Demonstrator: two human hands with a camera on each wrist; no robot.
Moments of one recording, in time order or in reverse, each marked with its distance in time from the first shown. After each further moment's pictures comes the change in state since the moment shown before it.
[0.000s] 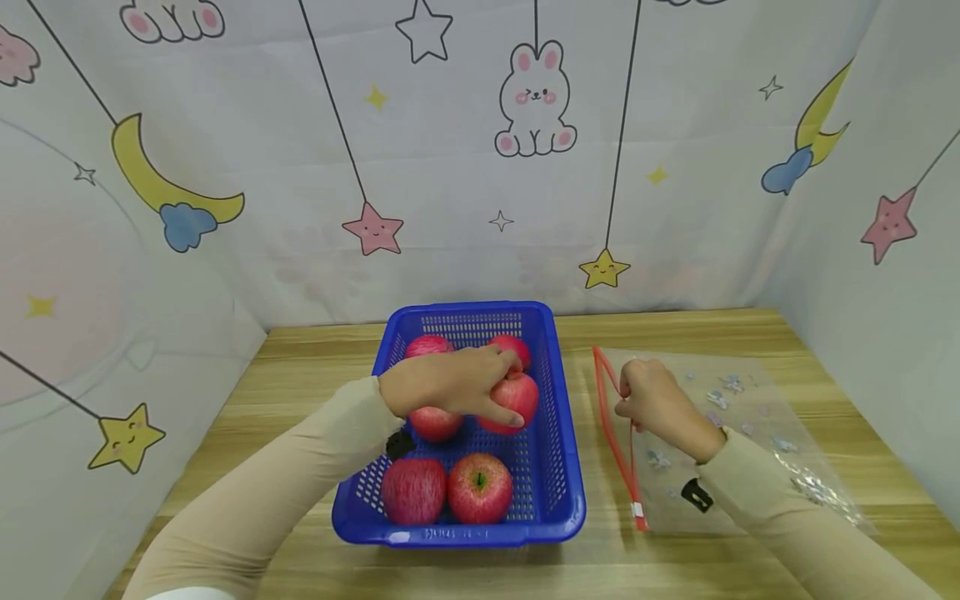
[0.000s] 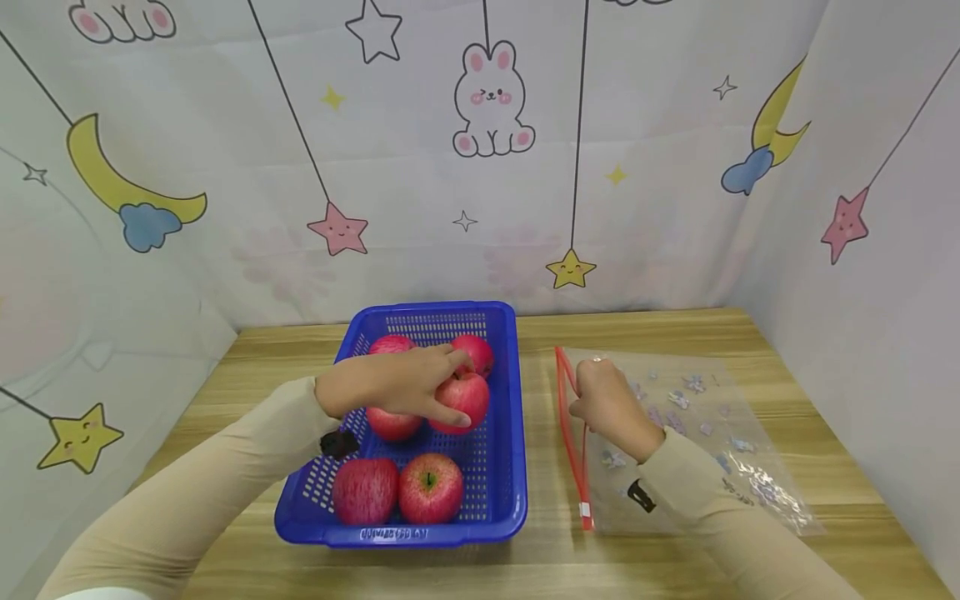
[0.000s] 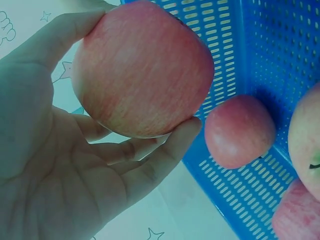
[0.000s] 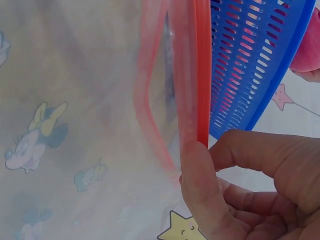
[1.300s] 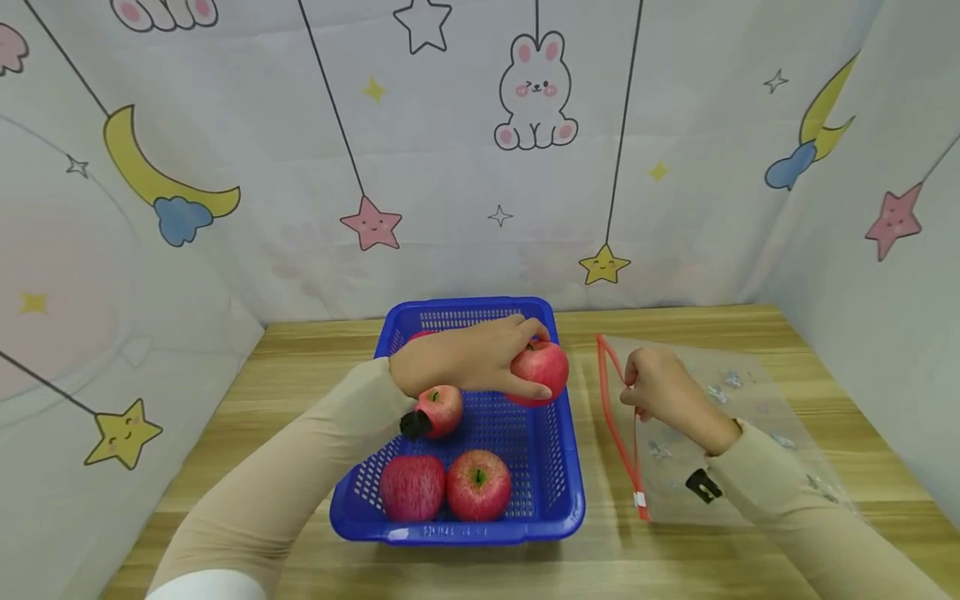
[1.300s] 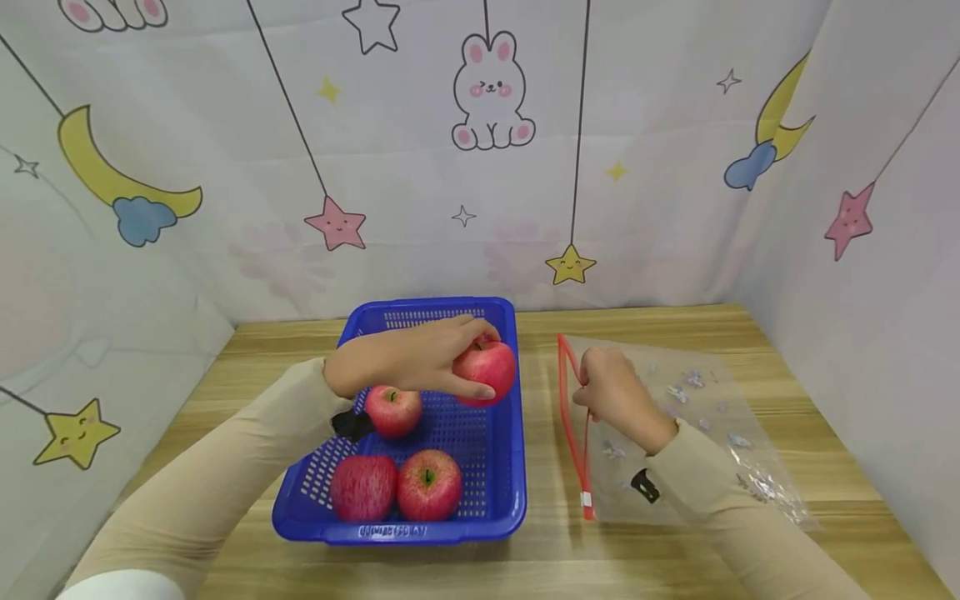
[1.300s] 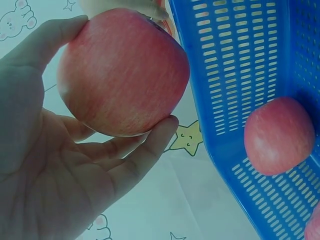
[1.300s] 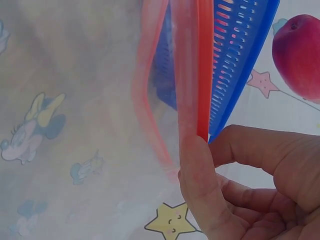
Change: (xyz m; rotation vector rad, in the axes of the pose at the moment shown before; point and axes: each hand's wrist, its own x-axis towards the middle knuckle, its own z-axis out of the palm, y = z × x) left_hand 0.018 0.009 -0.020 -0.039 0.124 0.094; right_hand -0.003 -0.002 -0.017 0.096 -0.007 -0.020
